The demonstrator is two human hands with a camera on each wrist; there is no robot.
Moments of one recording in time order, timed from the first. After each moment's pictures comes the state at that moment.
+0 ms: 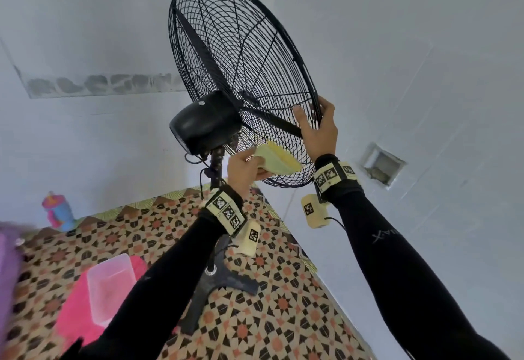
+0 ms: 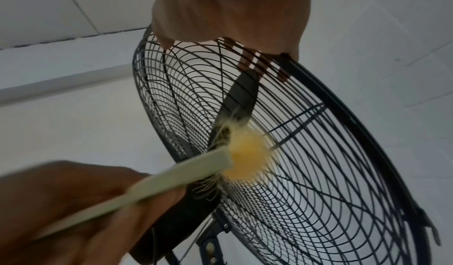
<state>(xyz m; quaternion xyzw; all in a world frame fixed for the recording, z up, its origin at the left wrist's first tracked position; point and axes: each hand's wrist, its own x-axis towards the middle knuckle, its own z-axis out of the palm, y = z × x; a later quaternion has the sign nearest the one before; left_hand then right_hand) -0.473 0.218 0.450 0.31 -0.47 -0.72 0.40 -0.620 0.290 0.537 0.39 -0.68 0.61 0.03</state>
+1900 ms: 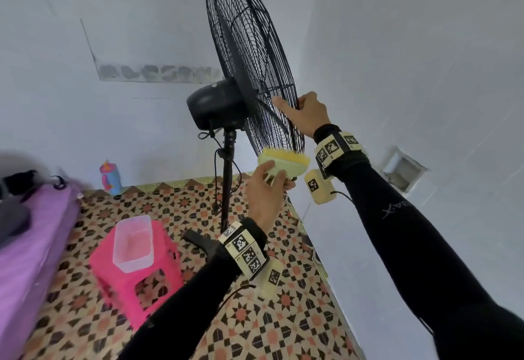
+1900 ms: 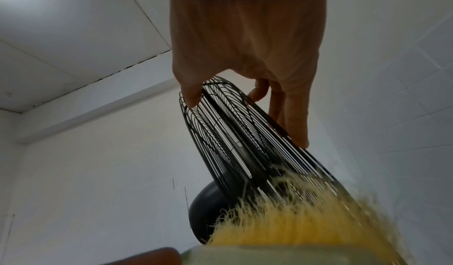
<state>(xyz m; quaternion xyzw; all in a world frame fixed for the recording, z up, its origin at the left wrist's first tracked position) -0.499 0.398 0.434 0.36 -0.45 -0.61 0.54 -0.636 0.328 0.571 0.53 -0.75 0.38 -0.11</state>
